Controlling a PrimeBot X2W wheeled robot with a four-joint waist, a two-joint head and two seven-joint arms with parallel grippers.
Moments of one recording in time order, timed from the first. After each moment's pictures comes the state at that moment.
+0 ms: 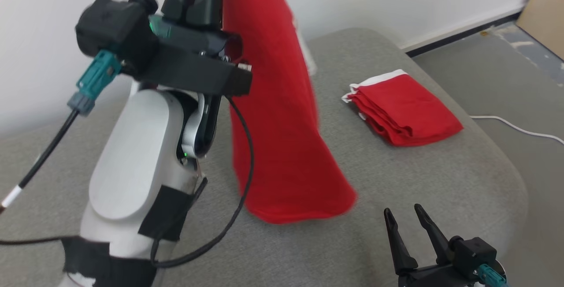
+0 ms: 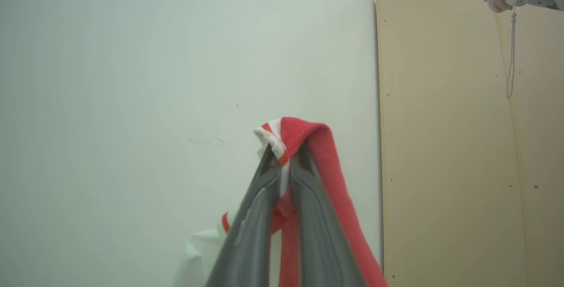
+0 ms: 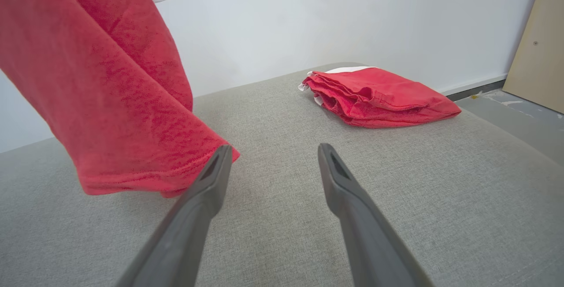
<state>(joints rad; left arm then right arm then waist) -0.92 0.05 -0.31 0.26 -0.38 -0.04 -0.22 -0.09 -0.11 0.21 0.34 0.28 0.13 -0.26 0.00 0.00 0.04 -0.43</state>
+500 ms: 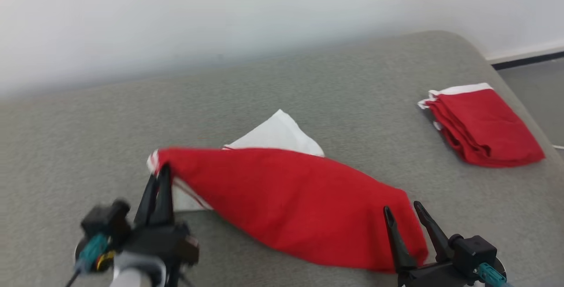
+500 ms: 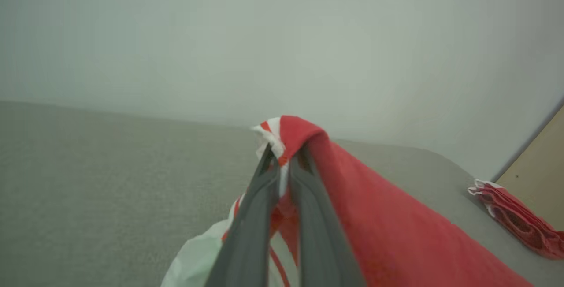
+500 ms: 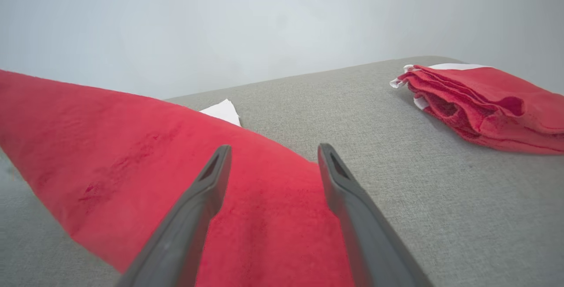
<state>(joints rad) -0.34 0.13 -0.23 0.30 -0.50 0.02 -0.26 -0.08 -0.11 0.20 0.32 0.28 0.13 -0.26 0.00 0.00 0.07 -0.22</state>
